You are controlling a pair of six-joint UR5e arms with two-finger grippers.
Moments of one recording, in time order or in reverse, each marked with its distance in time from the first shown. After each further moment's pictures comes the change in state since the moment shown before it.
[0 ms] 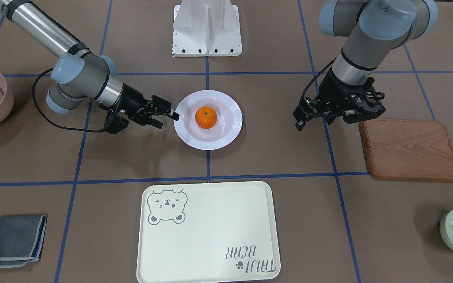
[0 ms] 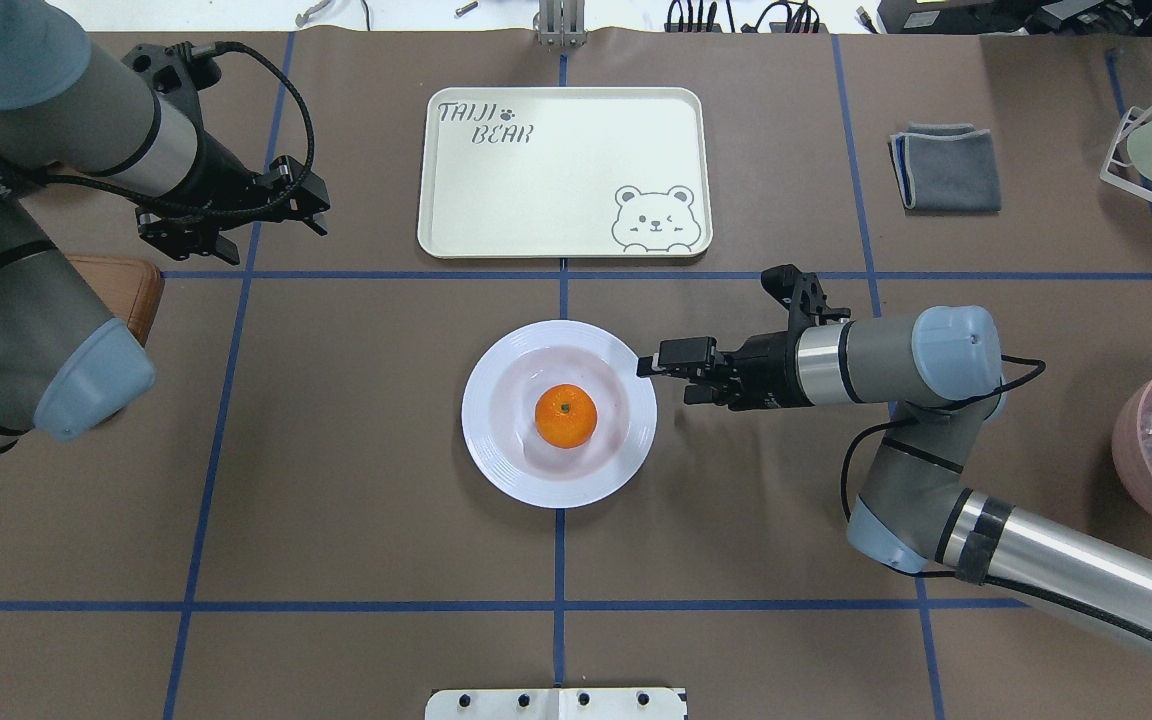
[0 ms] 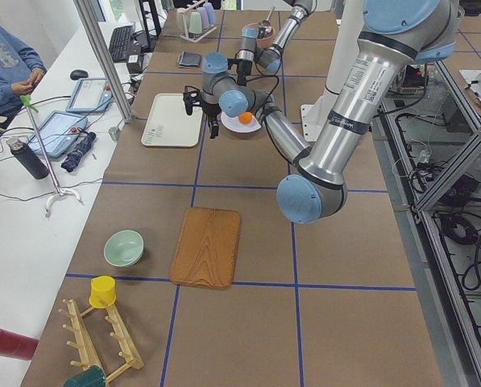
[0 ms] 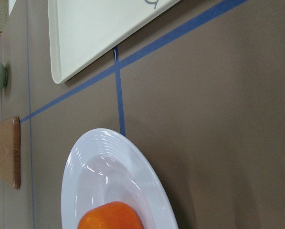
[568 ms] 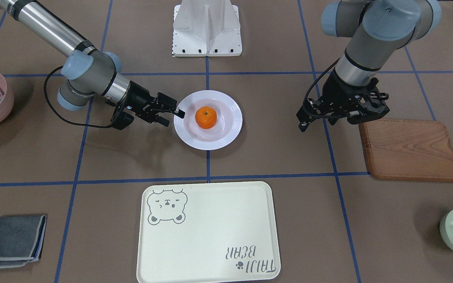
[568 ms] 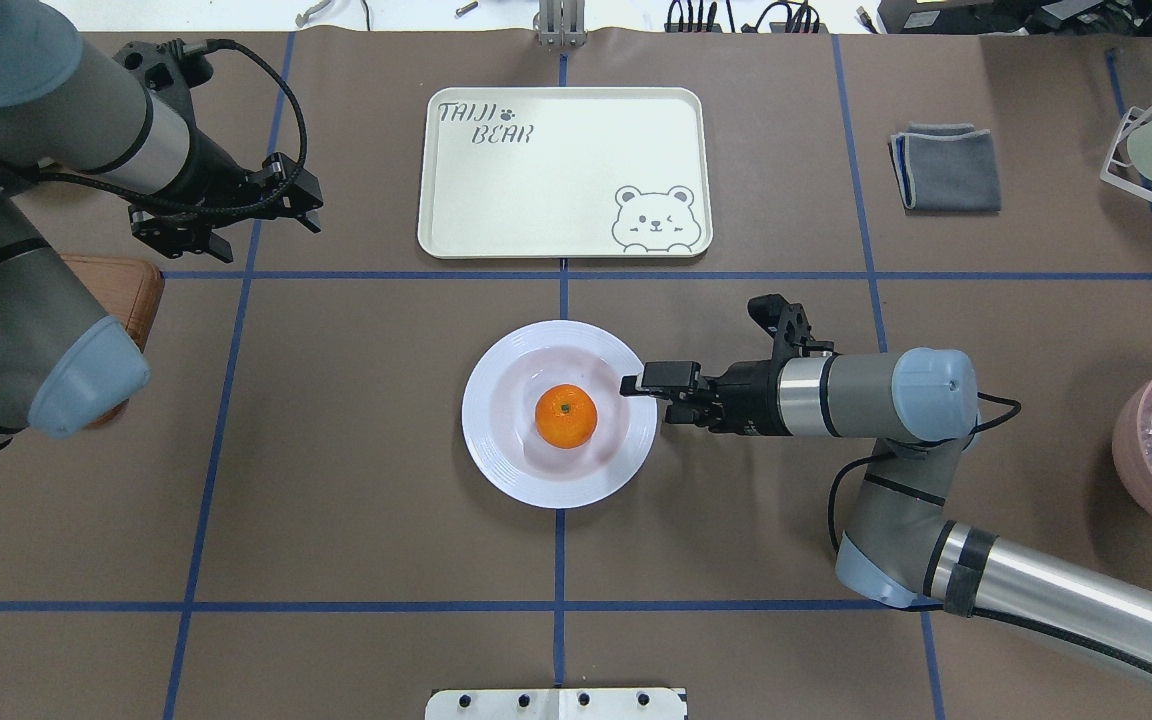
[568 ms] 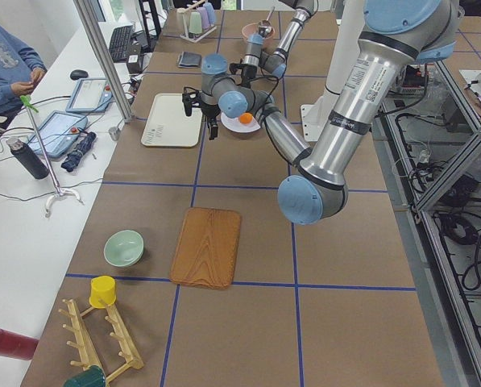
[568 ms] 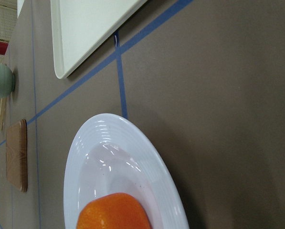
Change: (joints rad) left arm -0.005 0.005 -0.001 0.000 0.001 0.000; right arm -0.061 0.004 -0.019 0.048 -0.090 0.033
